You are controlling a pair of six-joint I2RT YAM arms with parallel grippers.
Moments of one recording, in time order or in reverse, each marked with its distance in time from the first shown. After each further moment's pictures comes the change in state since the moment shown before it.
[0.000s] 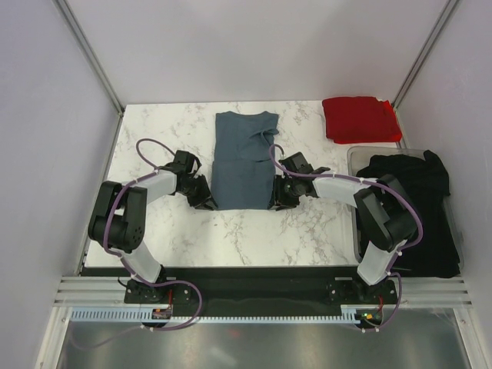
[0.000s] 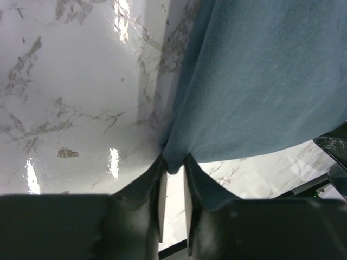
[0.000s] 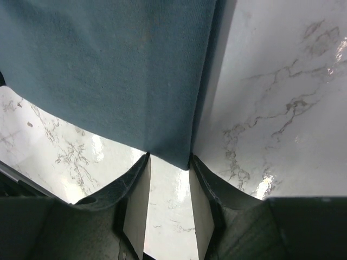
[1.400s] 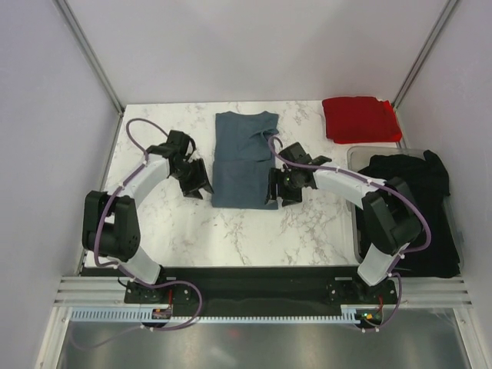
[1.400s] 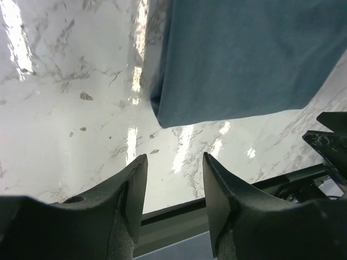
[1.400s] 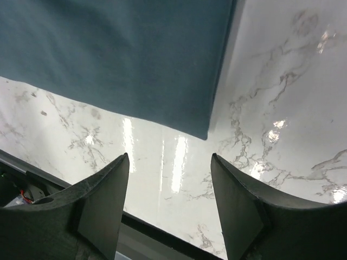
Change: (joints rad) left arm 0.013 -0.070 0.315 -0.393 -0.085 0.061; right arm 0.018 -0.037 0.181 -0.251 0.051 -0.010
